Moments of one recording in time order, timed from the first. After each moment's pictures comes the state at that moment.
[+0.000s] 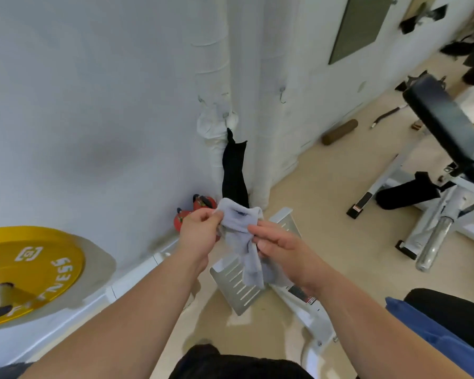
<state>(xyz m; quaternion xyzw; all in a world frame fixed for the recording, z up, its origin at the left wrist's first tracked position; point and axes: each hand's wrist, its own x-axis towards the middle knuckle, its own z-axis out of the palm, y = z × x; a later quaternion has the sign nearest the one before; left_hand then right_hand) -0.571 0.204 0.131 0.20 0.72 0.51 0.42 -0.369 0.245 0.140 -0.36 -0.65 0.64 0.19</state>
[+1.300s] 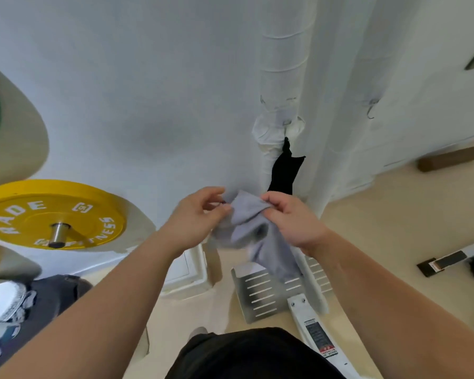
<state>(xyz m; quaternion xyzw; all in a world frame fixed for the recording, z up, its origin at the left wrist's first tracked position) -0.622 0.261 0.172 0.30 0.84 0.37 0.27 -0.472 0.424 0.146 -0.21 -0.74 0.63 0.11</state>
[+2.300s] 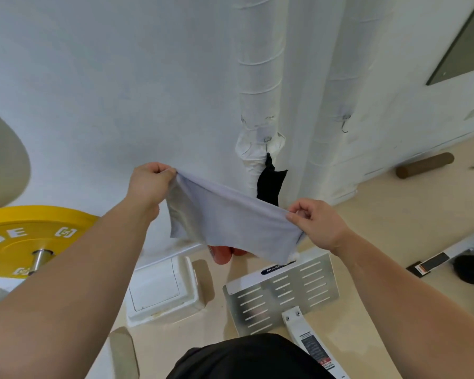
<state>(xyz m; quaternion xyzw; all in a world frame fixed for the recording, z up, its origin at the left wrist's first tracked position) -0.712 0.304 0.194 0.11 0.83 0.52 0.16 -0.424 0.497 0.128 -0.32 -0.82 0.45 0.12</state>
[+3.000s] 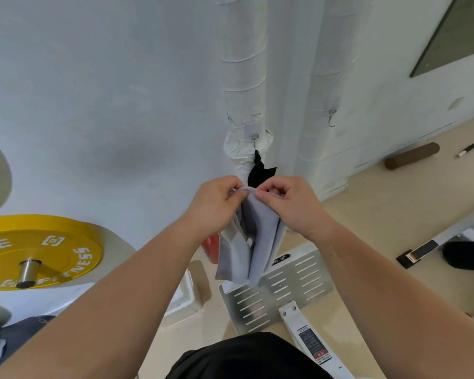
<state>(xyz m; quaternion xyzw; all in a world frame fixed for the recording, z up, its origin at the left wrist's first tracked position) -0.594 0.352 0.197 0.45 0.80 0.35 0.20 -0.452 0.478 0.166 -0.25 -0.79 0.49 0.26</state>
